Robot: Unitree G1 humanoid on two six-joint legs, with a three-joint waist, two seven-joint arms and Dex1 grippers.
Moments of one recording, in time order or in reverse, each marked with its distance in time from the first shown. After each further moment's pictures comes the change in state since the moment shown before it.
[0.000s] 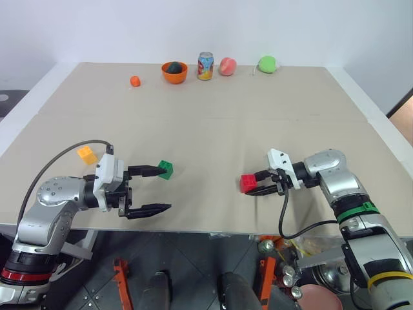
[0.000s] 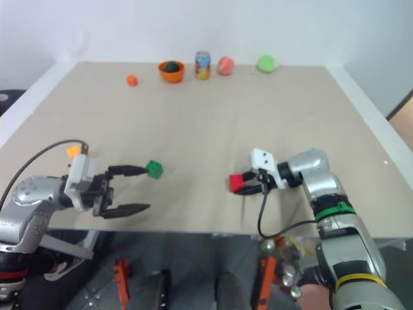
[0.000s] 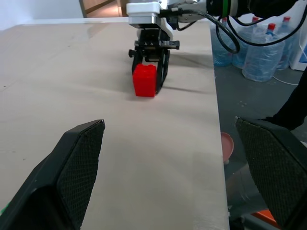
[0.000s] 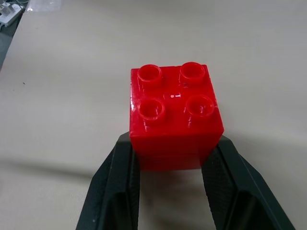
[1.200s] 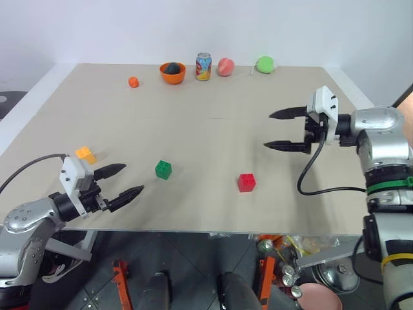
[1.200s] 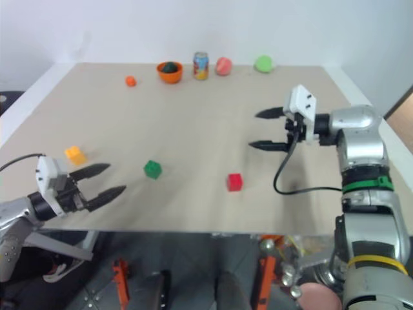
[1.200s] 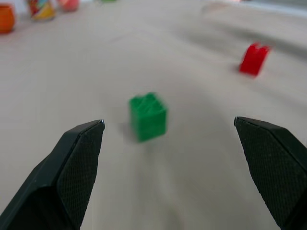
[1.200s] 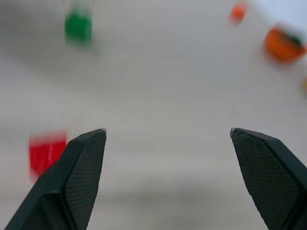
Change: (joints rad) left arm 0.252 -0.014 0.193 -0.073 0.028 0.109 0.402; right arm -0.134 -0.068 -0.216 -0.122 0.152 0.128 -0.126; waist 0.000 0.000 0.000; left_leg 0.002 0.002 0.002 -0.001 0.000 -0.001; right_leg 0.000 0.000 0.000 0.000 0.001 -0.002
